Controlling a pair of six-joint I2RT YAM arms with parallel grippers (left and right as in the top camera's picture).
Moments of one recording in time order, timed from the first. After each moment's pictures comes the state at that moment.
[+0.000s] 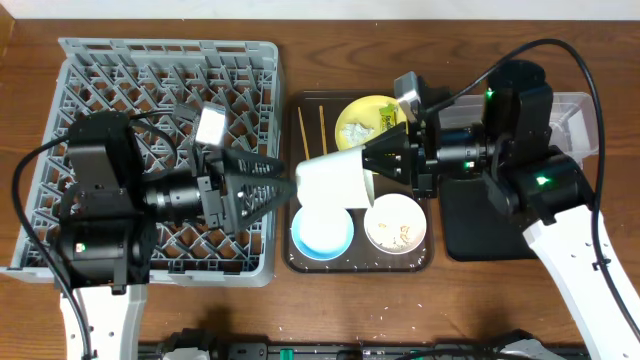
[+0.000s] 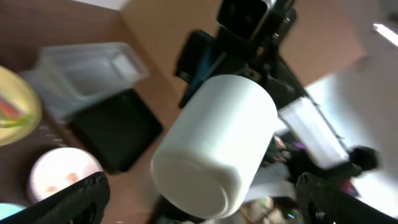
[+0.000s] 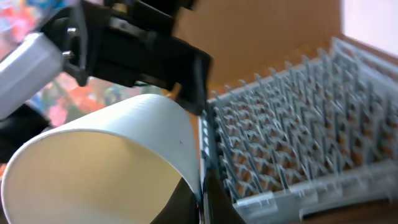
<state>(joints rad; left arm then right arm) 0.04 1.02 1.18 -0.73 1.39 -0.33 0.33 1.30 1.26 -0.37 -1.26 0.04</state>
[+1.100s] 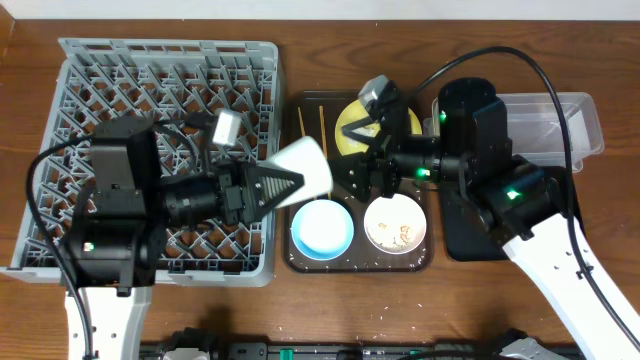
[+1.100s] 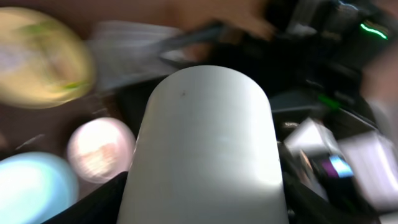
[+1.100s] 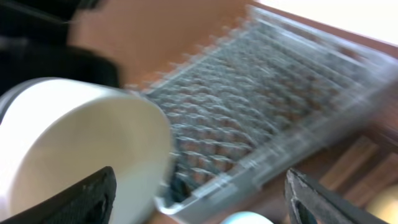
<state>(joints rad) -0.01 1.02 1.19 -0.89 1.09 -0.36 0.50 1.30 1.26 -0.46 -0.68 0.15</state>
